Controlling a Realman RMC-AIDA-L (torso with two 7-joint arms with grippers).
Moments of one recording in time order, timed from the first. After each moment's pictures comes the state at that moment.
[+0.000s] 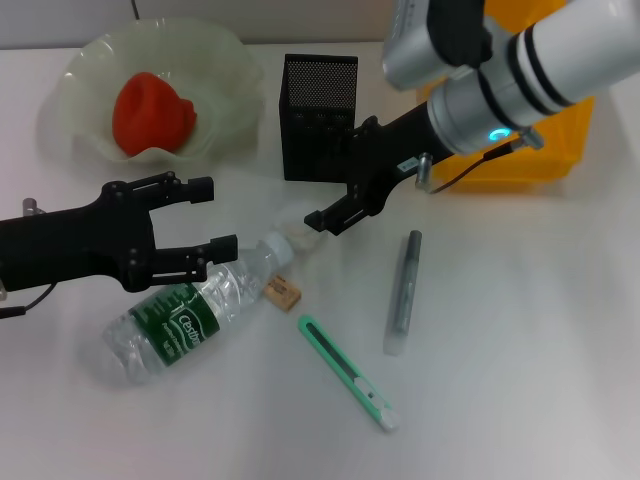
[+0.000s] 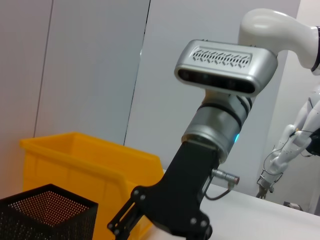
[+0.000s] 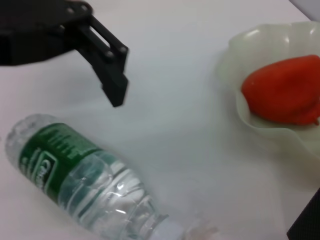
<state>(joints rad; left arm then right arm) -0.50 -1.98 0.63 0.47 1.93 1.74 -1.16 0.99 2.09 -1.20 -0.59 -2.24 -1.18 1.72</state>
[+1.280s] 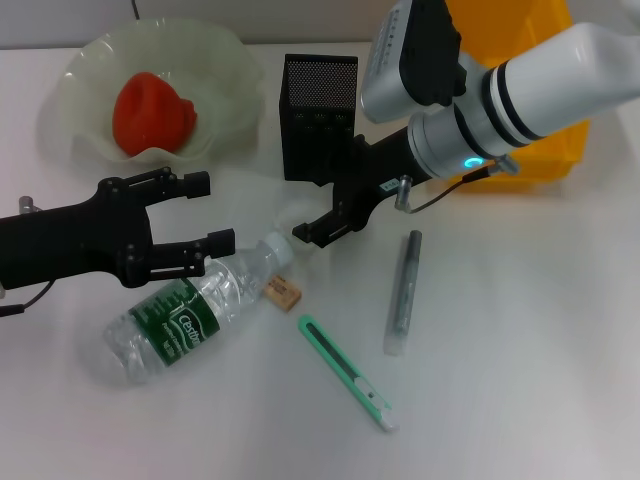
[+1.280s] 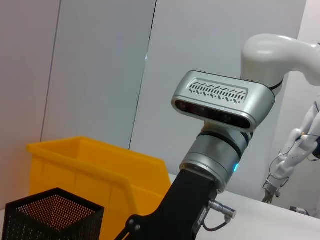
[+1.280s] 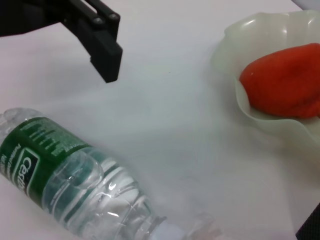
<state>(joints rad) -0.49 -1.98 0.62 0.47 1.93 1.73 -1.16 1.02 2.09 -1.29 -0.44 -2.10 -1.03 1.64</state>
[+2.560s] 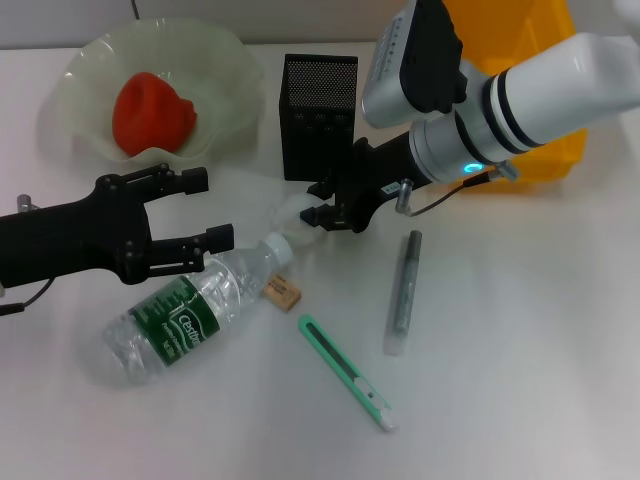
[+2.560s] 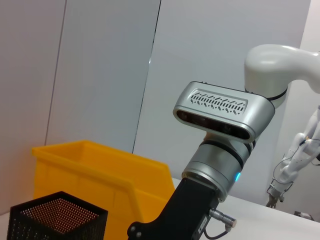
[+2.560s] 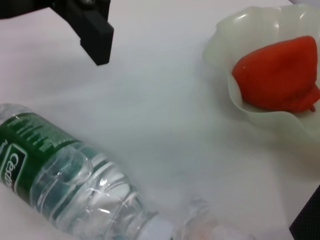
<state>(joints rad) -0.49 -1.98 0.60 0.47 1.93 1.73 -1.16 1.02 2.09 -1.30 -0.41 -2.08 -0.99 1.63</state>
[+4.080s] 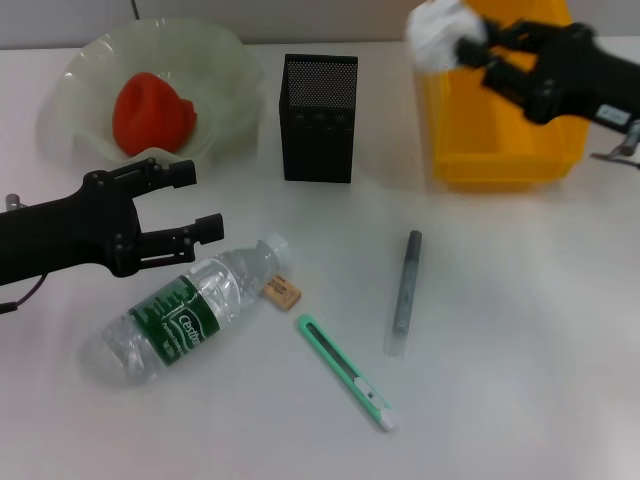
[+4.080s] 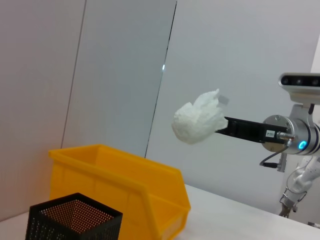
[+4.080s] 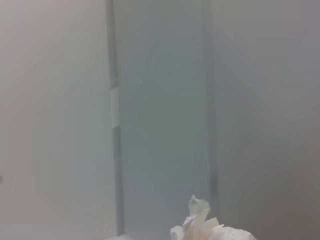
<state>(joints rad) -0.48 -1.98 0.57 0.46 1.93 1.73 -1.17 0.44 2.08 -0.91 -0.76 -1.44 -1.41 1.24</state>
